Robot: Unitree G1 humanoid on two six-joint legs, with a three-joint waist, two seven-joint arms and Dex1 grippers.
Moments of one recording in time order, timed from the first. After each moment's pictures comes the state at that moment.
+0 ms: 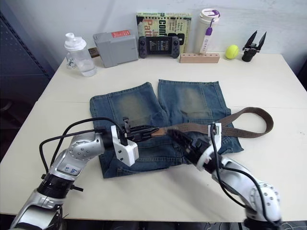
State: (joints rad) left arm -0.43 0.53 -0.24 -0.11 0.29 -0.55 -0.61; right arm -0.07 -0.34 -0.12 -0.51 1.95 0.65 -0.54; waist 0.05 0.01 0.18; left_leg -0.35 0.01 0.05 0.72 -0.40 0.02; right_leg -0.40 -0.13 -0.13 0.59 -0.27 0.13
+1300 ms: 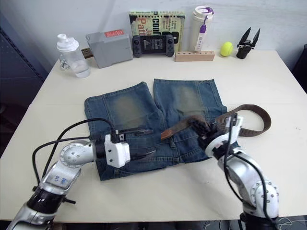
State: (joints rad) left arm -0.21 0.64 -0.19 -0.36 -0.12 -0.08 -0.82; right arm -0.11 -0.42 -0.27 -0.45 1.95 0.54 -0.49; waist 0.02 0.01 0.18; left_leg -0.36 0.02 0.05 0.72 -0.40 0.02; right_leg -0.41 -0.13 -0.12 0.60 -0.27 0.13
